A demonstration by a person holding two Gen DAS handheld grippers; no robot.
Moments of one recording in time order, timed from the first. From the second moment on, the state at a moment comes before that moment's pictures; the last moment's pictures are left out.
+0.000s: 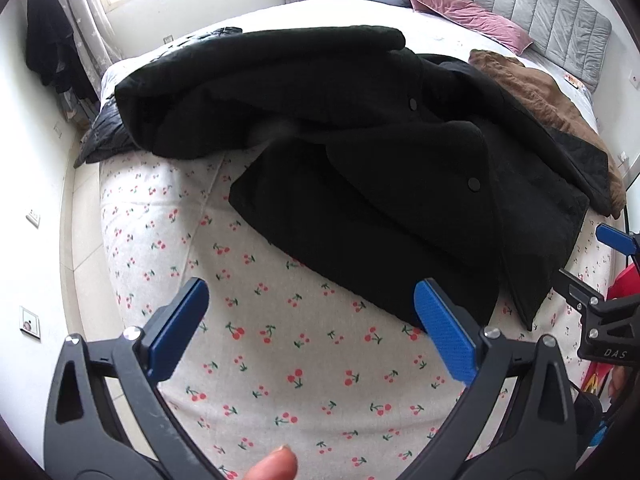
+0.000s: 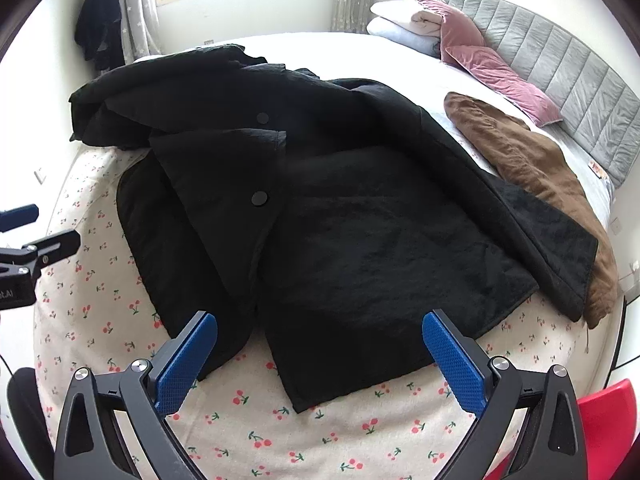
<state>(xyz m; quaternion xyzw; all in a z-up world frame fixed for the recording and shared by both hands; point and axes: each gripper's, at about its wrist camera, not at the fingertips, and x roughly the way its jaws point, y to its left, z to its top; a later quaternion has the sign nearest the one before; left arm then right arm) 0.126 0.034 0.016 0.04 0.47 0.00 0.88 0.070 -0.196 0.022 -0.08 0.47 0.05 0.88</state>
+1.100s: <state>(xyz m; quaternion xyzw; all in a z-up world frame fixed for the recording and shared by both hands) 0.431 0.171 -0.074 -0.07 0.61 -0.12 0.78 0.502 -0.210 -0.053 0.06 0.57 0.20 0.80</state>
